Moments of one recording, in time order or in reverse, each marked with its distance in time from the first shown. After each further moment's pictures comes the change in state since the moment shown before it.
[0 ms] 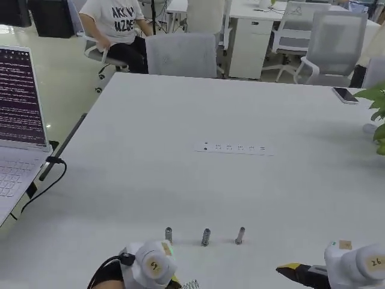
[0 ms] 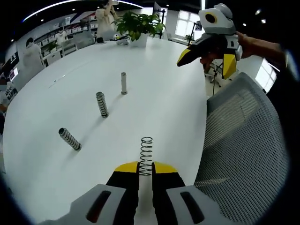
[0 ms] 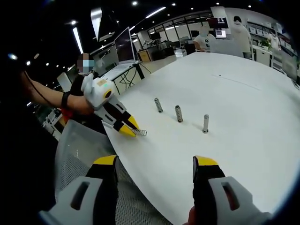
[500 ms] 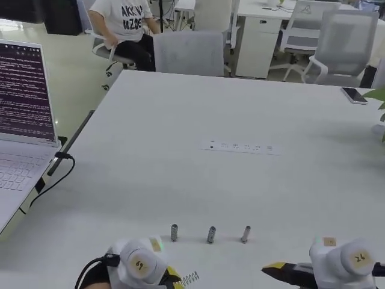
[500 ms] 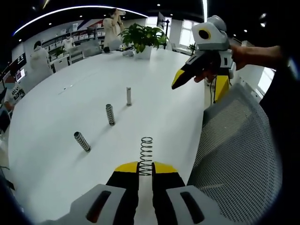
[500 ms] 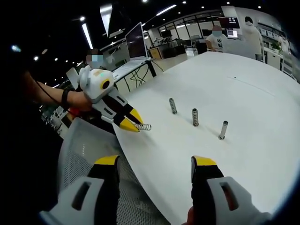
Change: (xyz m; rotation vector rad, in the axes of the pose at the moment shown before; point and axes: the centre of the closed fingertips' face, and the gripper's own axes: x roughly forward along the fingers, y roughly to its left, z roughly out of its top) left arm -0.031 -0.003 0.014 0.007 -0.075 0.042; right arm 0.022 0.024 0.008 -0.043 0.021 0.086
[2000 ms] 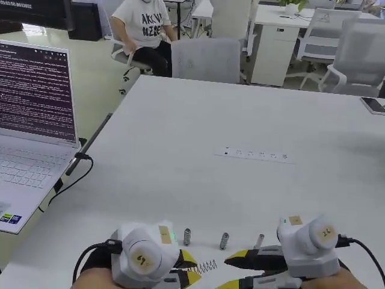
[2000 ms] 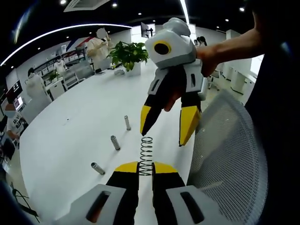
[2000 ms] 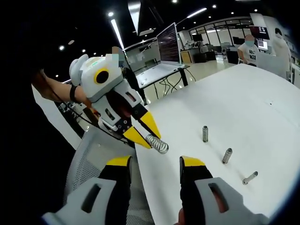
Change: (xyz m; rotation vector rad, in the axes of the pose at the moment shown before) left arm -0.040 -0.011 0.050 0.191 -0.084 0.001; right arm 0.046 0.048 0.060 -0.159 -0.009 0.253
